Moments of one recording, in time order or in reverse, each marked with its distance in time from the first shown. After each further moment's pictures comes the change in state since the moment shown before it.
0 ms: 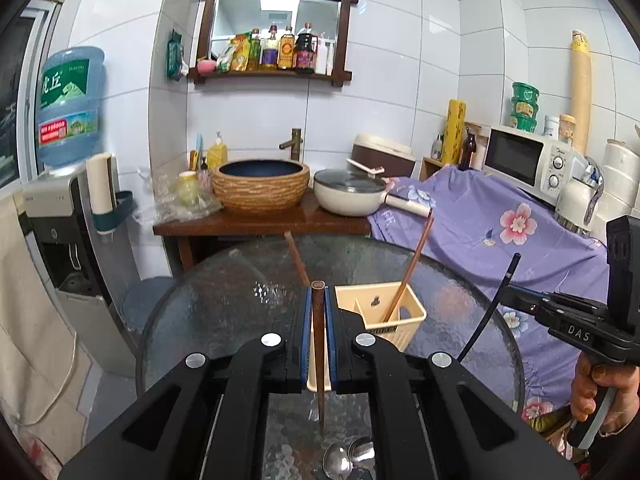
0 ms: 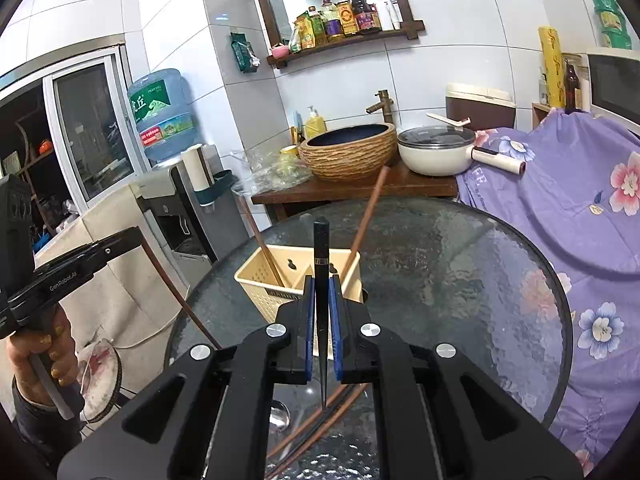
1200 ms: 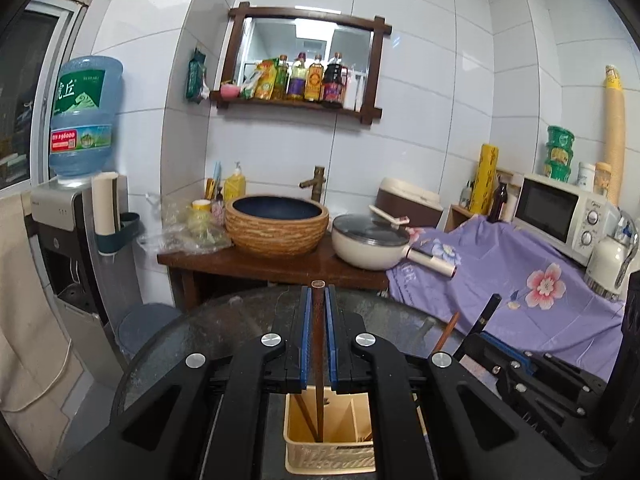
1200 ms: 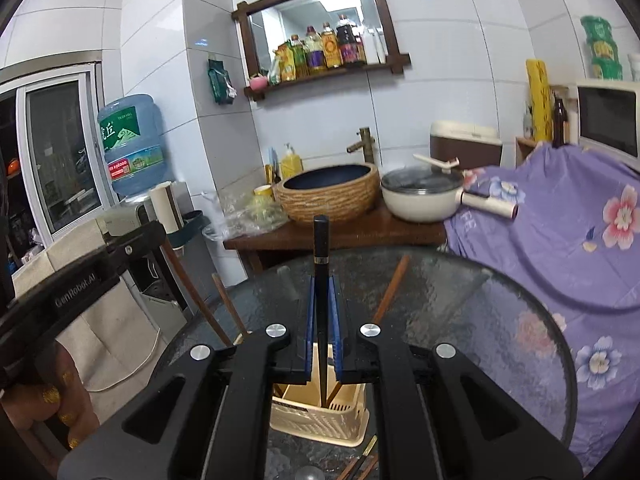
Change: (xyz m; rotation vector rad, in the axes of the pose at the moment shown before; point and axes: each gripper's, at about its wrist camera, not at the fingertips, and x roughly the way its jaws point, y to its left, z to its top) left arm 0.070 -0.023 0.053 -0.101 -0.118 0.096; right arm 0.065 0.018 0.052 0.018 -0.115 -0.115
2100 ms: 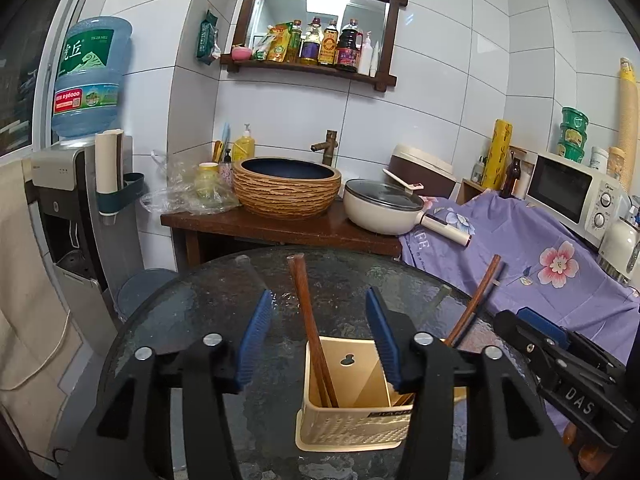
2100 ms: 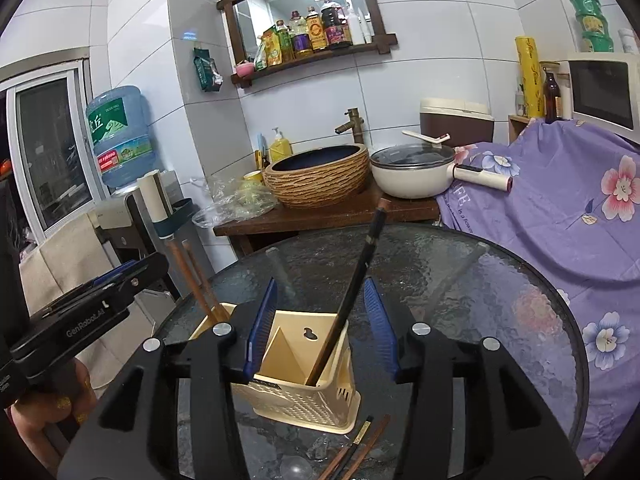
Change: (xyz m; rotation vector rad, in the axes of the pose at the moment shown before) left arm 0.026 0.023 -0.045 -0.036 0.085 0.010; right arm 0.013 -0.019 -0.037 0.031 0.024 -0.022
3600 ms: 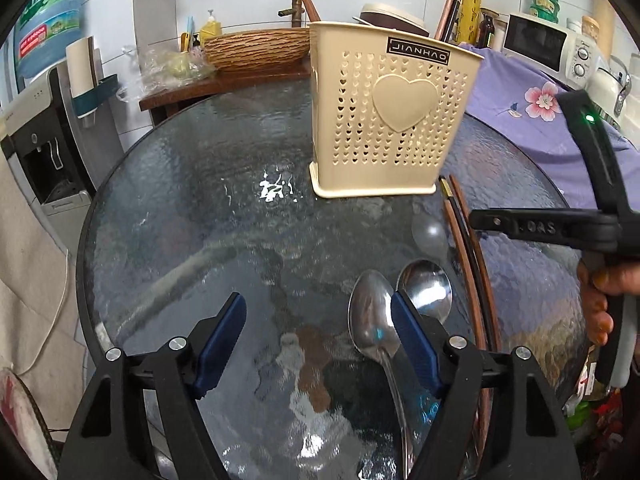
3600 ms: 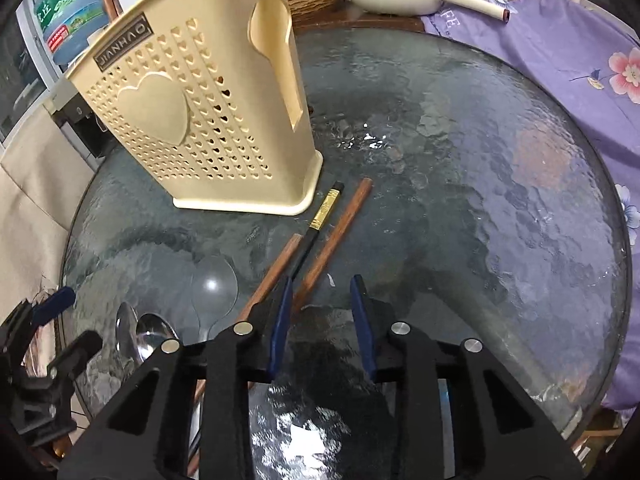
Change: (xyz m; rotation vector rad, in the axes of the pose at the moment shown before) left arm -0.023 0.035 -0.191 0.174 0.410 -0.047; right arm 0.061 -0.026 -0.164 0.011 0.563 -0.100
